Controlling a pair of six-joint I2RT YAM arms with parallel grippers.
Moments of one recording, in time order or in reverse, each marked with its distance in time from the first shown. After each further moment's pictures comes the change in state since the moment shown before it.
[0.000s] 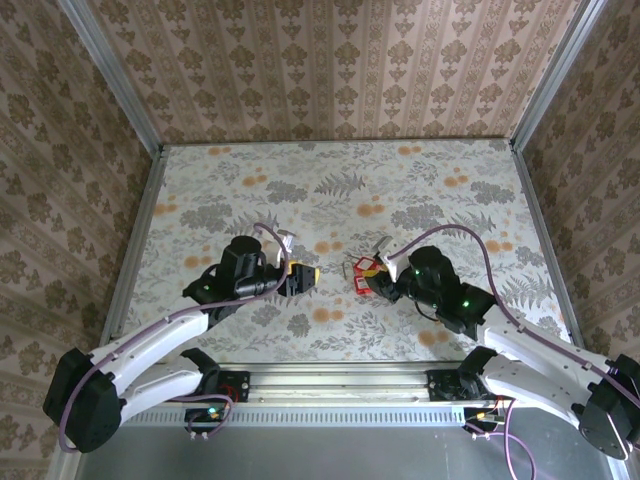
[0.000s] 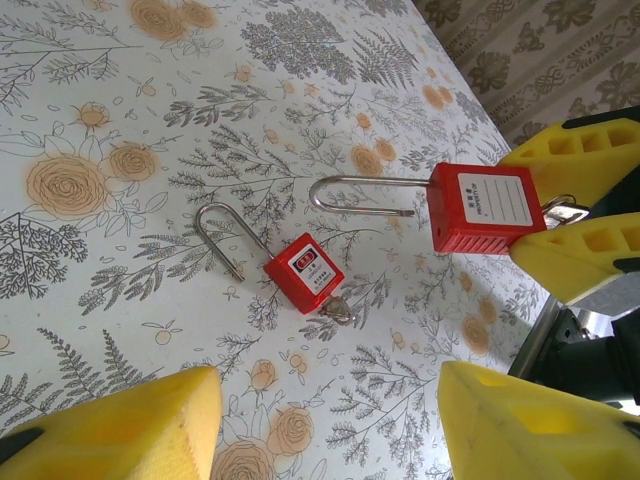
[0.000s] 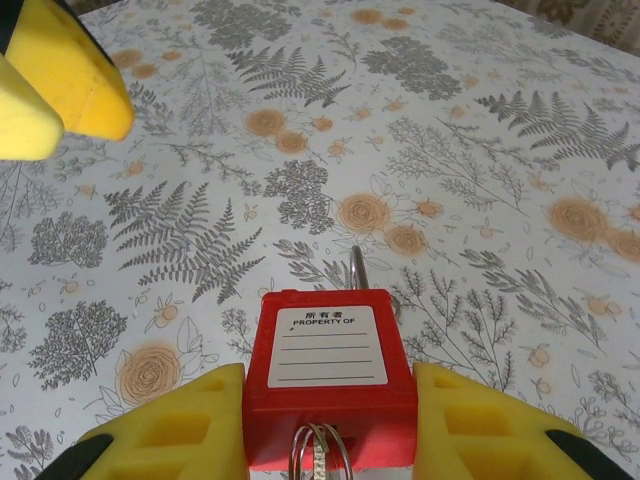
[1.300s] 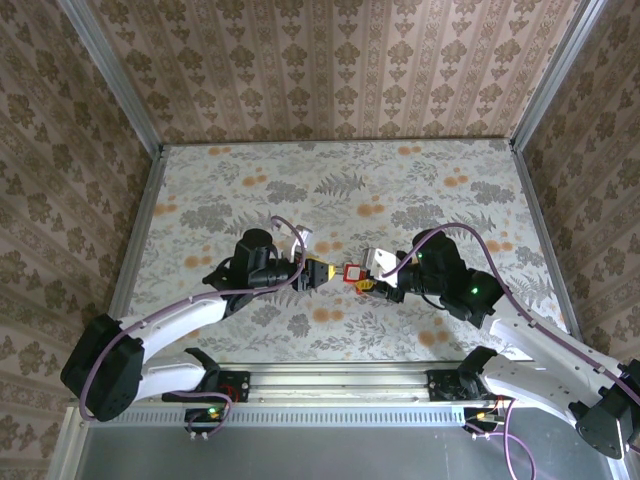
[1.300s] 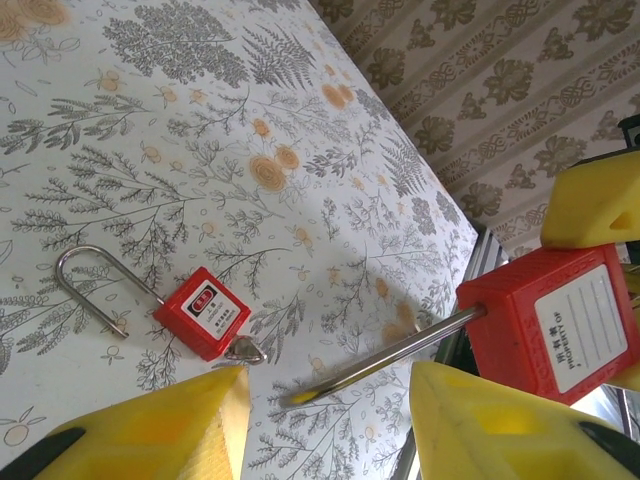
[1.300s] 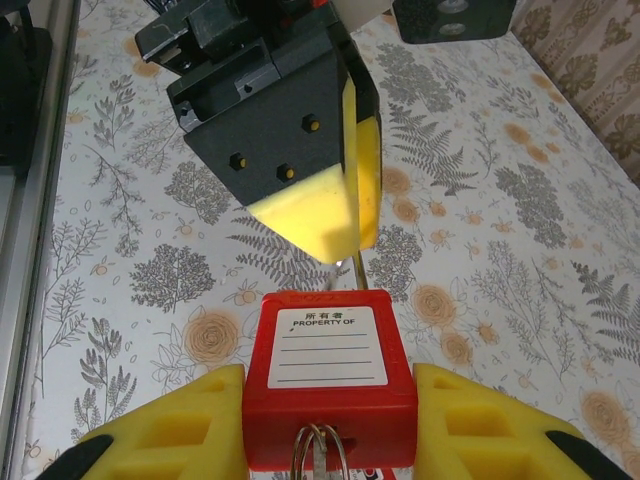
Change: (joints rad) left arm -0.006 0.195 0.005 0.289 0.204 -0.054; right arm -0.031 0.029 0.205 -0.230 -0.324 -0.505
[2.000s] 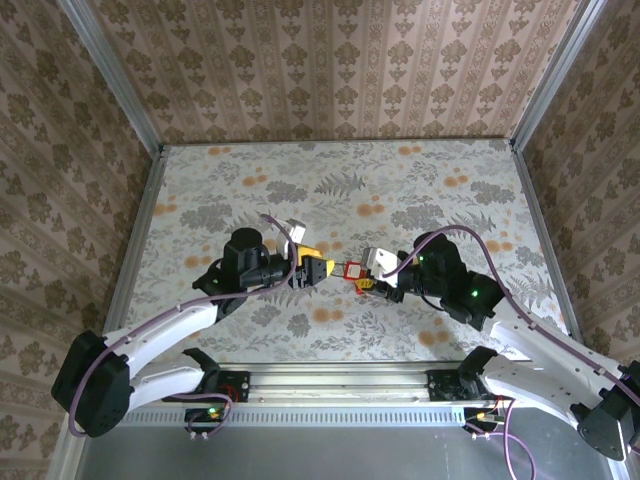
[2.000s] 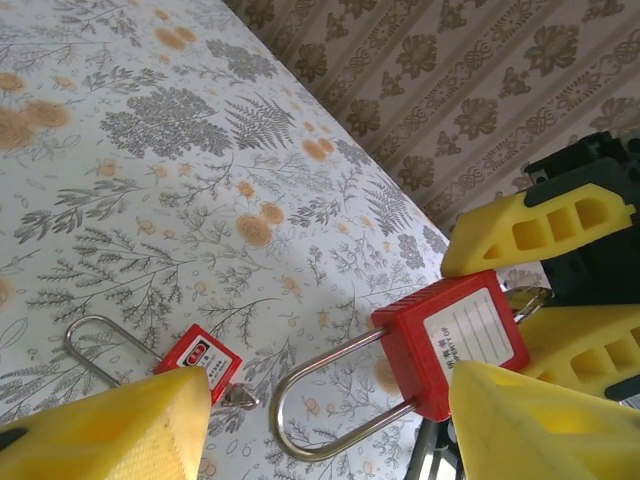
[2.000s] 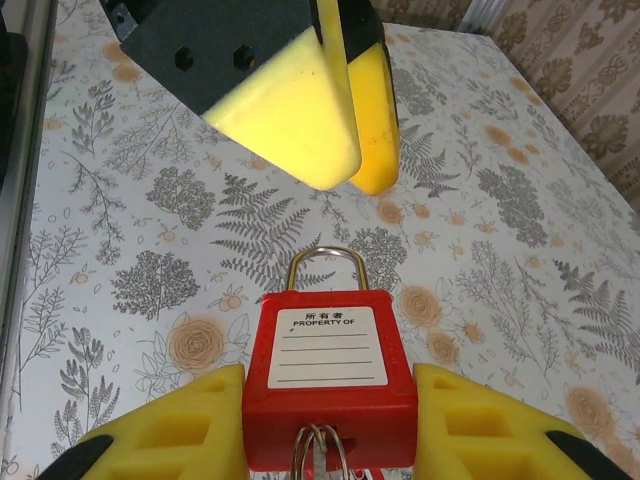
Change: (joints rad) left arm 0.010 -0.097 0.008 0.020 -0.014 0.034; right arm 0.007 -0.014 -0.026 0.045 0.030 0.019
